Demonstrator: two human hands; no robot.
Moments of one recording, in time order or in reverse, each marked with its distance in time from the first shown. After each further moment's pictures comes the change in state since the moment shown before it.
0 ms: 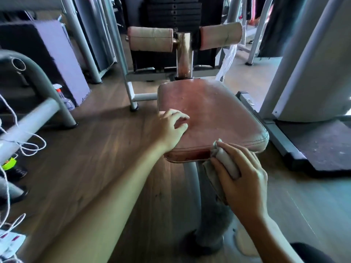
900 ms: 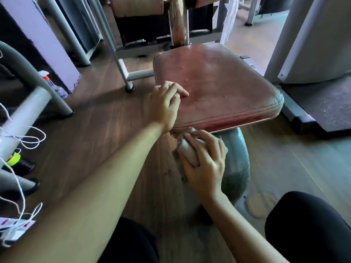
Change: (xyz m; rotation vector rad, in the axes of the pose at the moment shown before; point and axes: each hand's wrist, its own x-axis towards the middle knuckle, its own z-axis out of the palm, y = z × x) left_hand -0.005 -0.019 -0.003 -0.082 0.096 0.144; right_hand -0.053 -0.021 0.106 -0.061 0.150 -0.007
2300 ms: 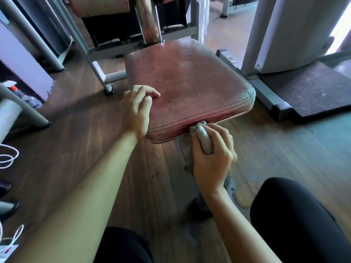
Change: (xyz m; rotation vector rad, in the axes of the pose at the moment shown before) left_hand 0.000 -0.005 0.003 -0.152 -0.004 -0.036; right_hand 0.027 0.023 -0.029 0.025 0.293 0.303
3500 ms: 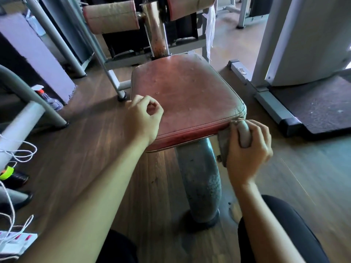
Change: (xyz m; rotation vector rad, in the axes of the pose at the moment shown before) left_hand 0.001 0.060 0.022 0.369 0.132 -0.194; right_hand 0.082 0.064 -0.038 -0.053 0.113 -0.014
